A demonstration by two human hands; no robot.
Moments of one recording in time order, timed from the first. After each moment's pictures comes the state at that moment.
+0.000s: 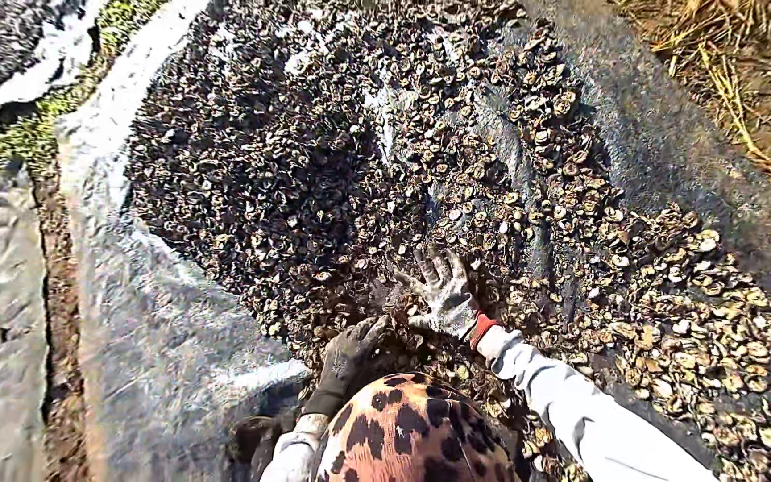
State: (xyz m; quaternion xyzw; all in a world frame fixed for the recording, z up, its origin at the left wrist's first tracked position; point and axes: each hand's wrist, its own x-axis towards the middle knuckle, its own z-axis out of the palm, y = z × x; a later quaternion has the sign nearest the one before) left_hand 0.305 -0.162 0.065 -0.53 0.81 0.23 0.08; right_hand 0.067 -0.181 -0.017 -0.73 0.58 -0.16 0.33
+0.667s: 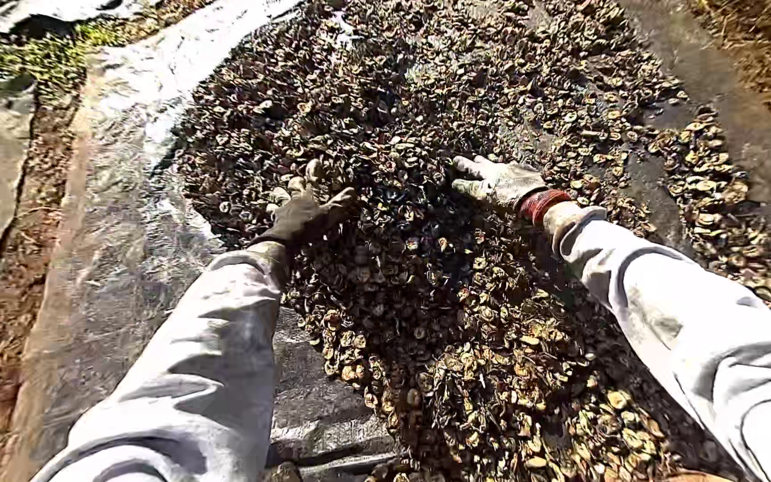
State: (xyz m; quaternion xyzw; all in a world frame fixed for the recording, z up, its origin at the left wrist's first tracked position) left_hand 0.537 -0.499 0.072 -0.74 0.64 0.19 0.03; right_hand 0.179 -0.513 0.080 -0.74 0.60 0.04 0.29
